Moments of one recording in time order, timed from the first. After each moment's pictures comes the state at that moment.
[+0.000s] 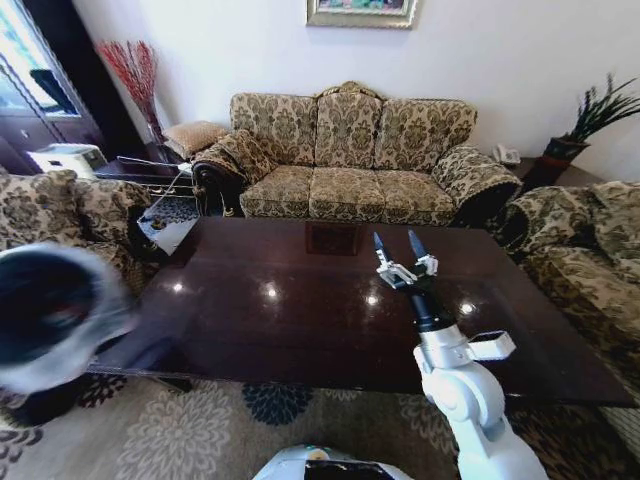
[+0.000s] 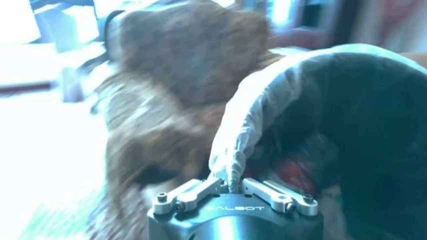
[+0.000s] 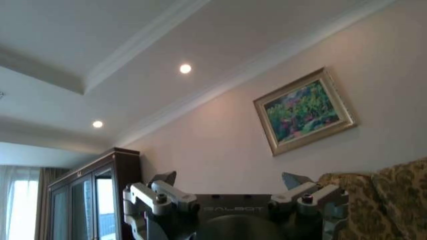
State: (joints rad) left arm 2.18 -1.15 -1.89 -2.16 -1.48 0.48 -0.54; right arm -1.39 1.29 0.46 2.31 0.60 0.15 -0.16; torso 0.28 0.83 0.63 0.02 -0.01
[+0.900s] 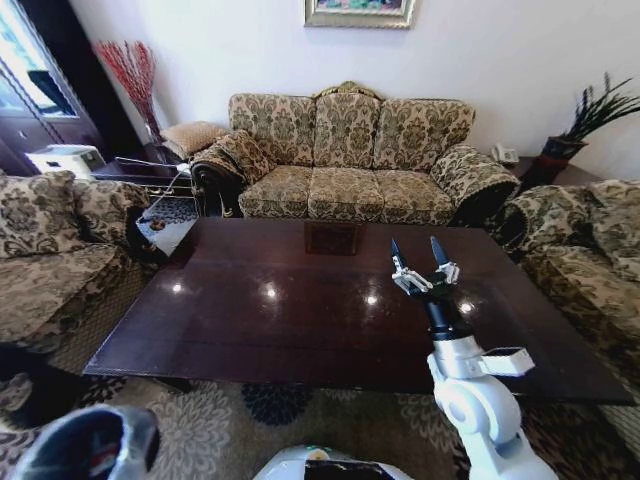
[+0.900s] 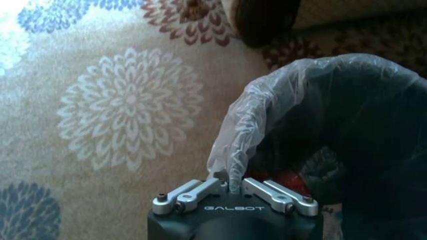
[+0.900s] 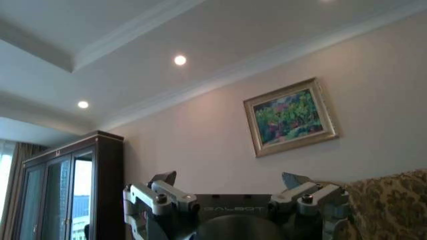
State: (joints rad) left arm 1.72 -1.42 -1.27 -1.46 -1.02 0.36 -0.41; right arm -1.48 1.27 0.50 2.39 0.49 0.14 -0.09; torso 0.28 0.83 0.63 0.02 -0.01
